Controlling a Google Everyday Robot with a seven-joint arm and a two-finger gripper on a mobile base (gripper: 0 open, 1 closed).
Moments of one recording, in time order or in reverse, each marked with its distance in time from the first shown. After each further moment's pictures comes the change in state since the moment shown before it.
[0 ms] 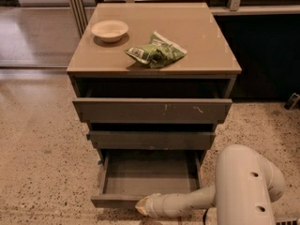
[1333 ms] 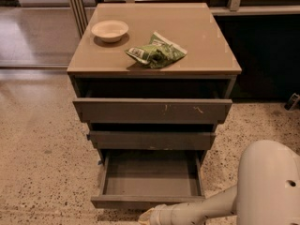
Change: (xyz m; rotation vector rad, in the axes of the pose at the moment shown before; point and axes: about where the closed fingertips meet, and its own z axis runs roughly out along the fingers) arm 0.003 0.074 -0.080 -0.093 0.042 -0.017
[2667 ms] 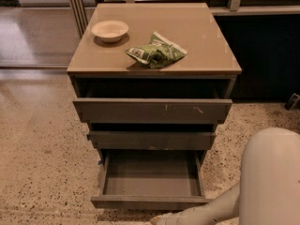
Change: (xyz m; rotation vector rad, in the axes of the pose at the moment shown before) arm 0.018 0.046 -0.054 -0.033 0.109 0.010
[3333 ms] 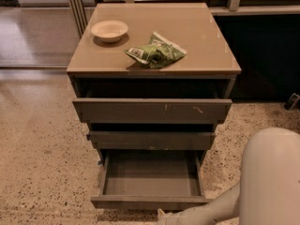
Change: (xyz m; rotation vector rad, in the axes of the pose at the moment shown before) arm 0.000 0.000 0.000 0.000 0.000 0.000
